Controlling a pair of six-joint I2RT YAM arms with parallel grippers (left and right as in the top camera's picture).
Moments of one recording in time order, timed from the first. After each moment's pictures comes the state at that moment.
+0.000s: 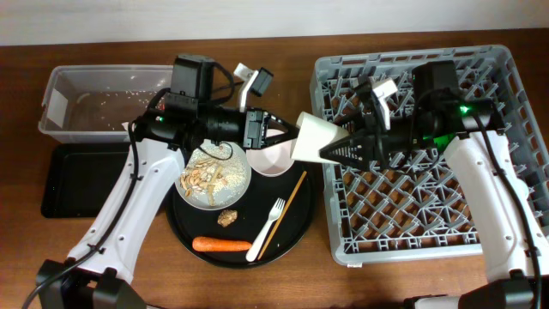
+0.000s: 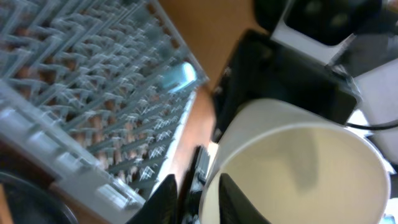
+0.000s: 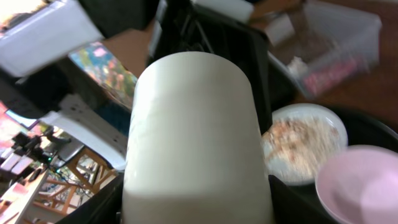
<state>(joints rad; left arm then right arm) -0.29 1.61 1.42 -0.60 1.18 -0.23 0.06 1.54 1.44 -1.15 -1.33 -0.60</state>
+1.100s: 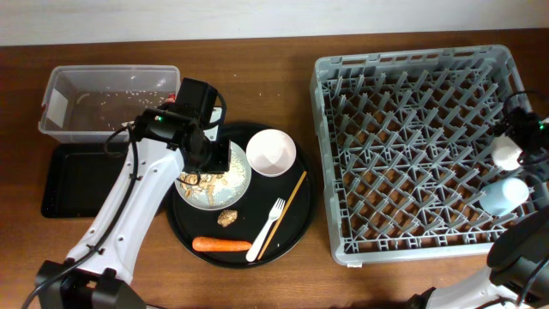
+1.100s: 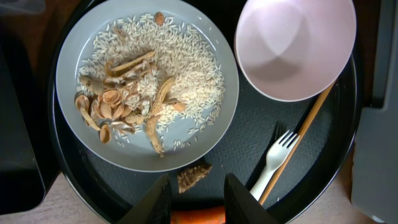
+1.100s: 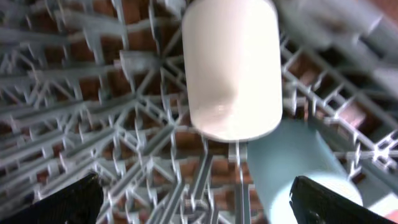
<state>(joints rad) -0.29 1.61 1.42 -1.14 0.07 -0.23 -0.65 1.84 1.65 -1.15 -0.14 0.24</state>
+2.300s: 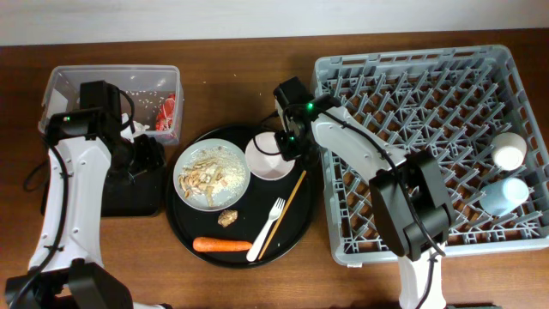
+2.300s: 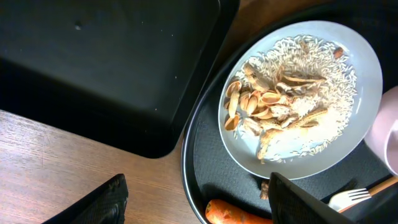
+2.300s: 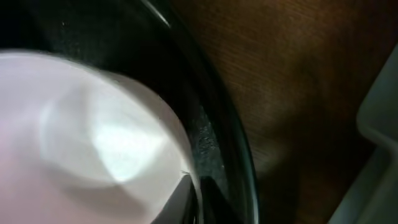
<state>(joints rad) 0.14 1.61 1.42 -1.25 0.03 -0.28 0.49 2.13 1.63 -0.84 -0.07 0.14</state>
